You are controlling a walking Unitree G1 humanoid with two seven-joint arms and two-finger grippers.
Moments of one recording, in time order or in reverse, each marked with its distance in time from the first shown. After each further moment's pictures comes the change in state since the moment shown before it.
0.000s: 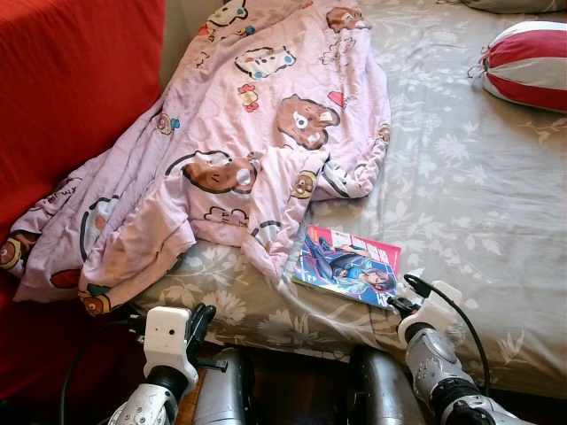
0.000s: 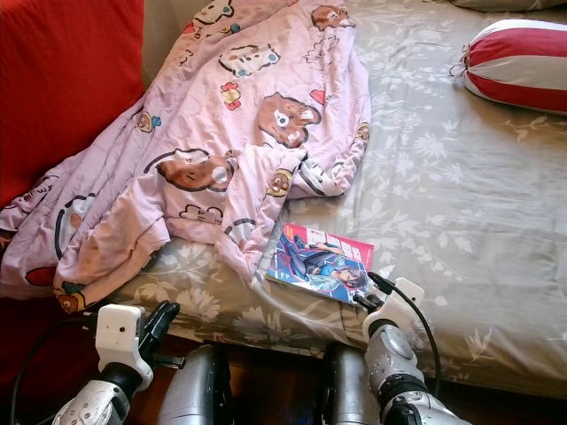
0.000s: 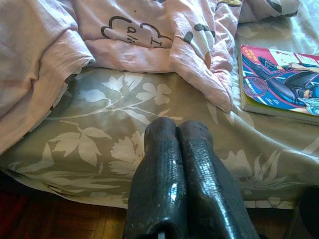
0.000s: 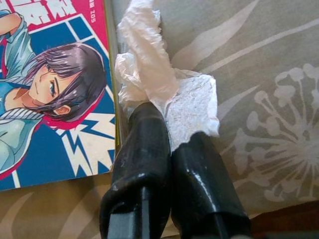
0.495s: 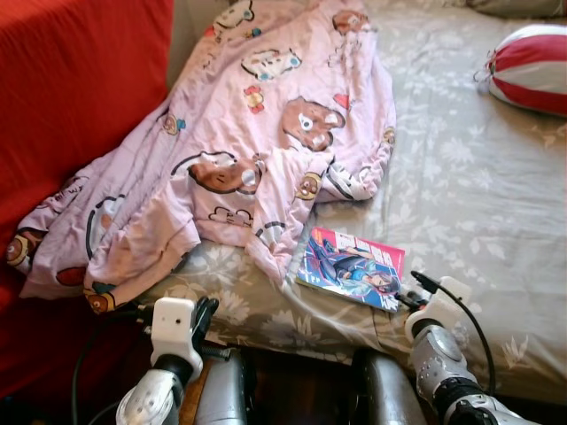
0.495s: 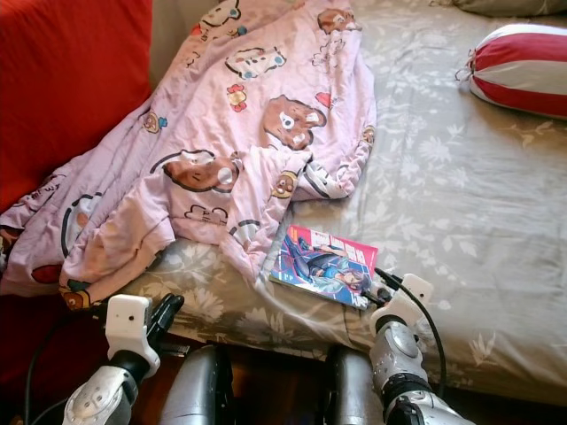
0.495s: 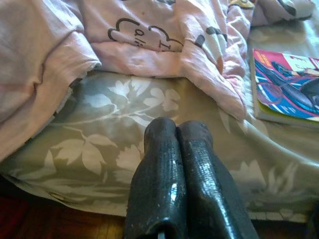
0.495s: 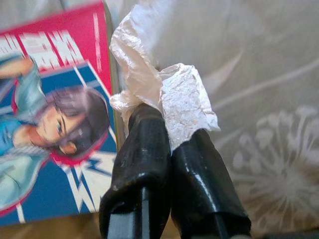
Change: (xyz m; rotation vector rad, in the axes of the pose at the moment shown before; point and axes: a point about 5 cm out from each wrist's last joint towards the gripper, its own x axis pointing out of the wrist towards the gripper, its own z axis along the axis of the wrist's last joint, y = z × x) left arm 0.024 0.003 -0.006 0.001 -0.003 0.005; right arm 0.000 -0.007 0.014 -0.032 -0.101 -0.043
